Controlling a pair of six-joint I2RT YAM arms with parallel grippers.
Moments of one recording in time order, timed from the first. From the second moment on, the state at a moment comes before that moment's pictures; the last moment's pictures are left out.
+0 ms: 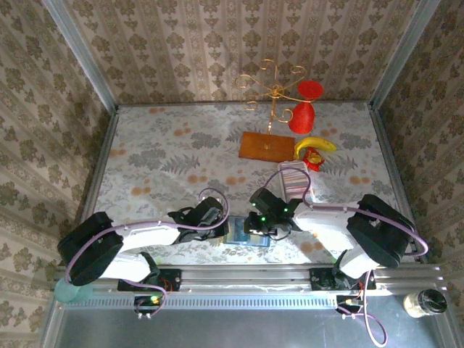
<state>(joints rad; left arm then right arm) -0.99 1.33 0.45 -0.08 0.08 -0.96 0.88 1.54 0.69 -0.20 -0.24 0.99</state>
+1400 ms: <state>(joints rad) -1.00 1.30 0.43 -0.08 0.07 -1.00 0.96 1.38 0.68 -0.43 -0.09 1.04</state>
